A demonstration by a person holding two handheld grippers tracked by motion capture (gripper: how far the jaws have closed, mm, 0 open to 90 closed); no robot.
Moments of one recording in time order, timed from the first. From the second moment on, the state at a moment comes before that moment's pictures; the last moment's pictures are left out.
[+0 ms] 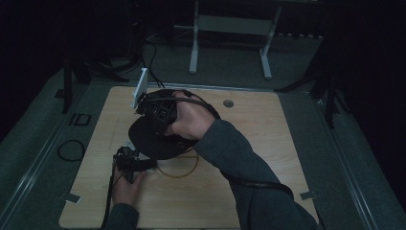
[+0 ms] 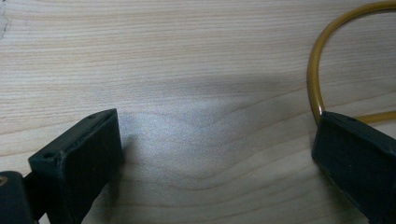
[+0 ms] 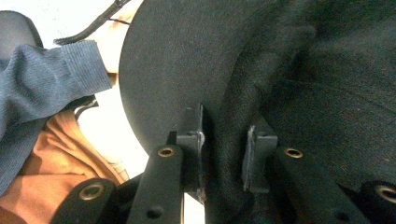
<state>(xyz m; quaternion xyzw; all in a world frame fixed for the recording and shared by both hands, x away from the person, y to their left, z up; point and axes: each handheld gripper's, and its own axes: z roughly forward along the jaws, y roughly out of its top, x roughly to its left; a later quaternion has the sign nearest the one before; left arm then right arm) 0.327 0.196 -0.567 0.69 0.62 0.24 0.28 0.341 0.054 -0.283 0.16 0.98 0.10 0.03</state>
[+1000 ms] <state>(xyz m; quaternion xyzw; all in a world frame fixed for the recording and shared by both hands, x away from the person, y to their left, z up) 0.327 0.196 -0.566 0.69 0.62 0.24 0.27 0.344 0.049 -0.292 0.15 0.98 0.15 -0.01</state>
